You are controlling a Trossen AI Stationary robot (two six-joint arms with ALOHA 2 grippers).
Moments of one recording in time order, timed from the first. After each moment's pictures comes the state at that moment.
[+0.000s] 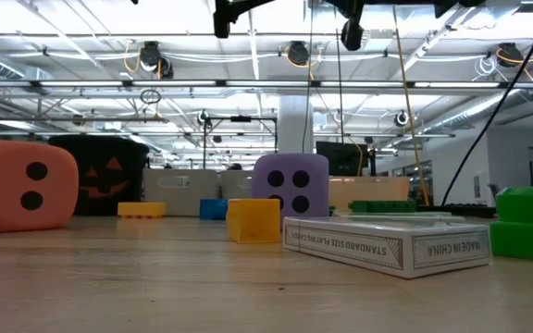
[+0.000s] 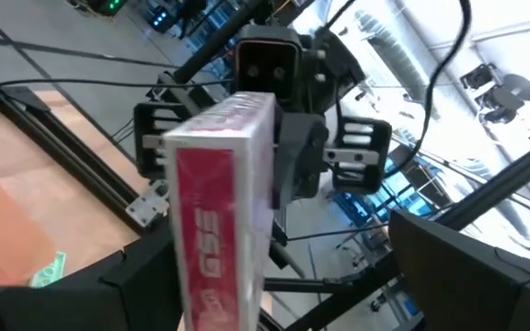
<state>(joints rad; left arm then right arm) 0.08 1.36 1.00 0.45 0.06 -0.83 -0.18 1.16 0.89 0.32 -0.24 0.79</state>
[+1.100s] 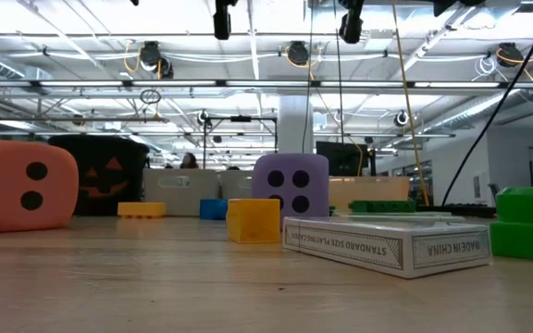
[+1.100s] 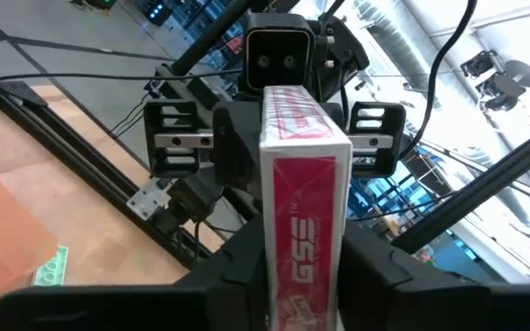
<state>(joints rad) 0.08 1.36 1.00 0.44 0.09 -0.81 -0.18 1.16 0.89 0.35 -0.30 0.83</state>
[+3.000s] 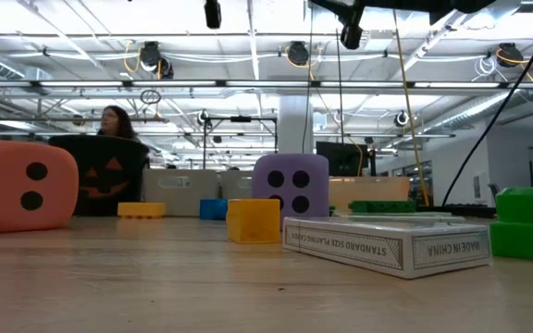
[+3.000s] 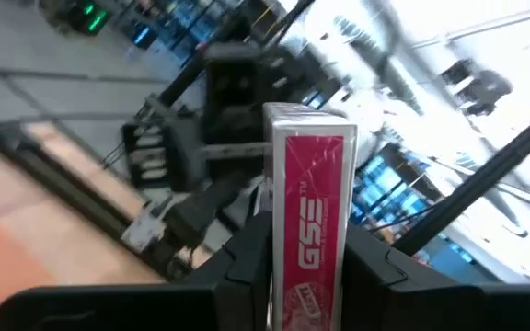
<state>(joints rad) 0.16 1.27 1.00 0.43 0.16 -0.78 -0.31 1.14 0.89 0.38 -0.42 0.85</state>
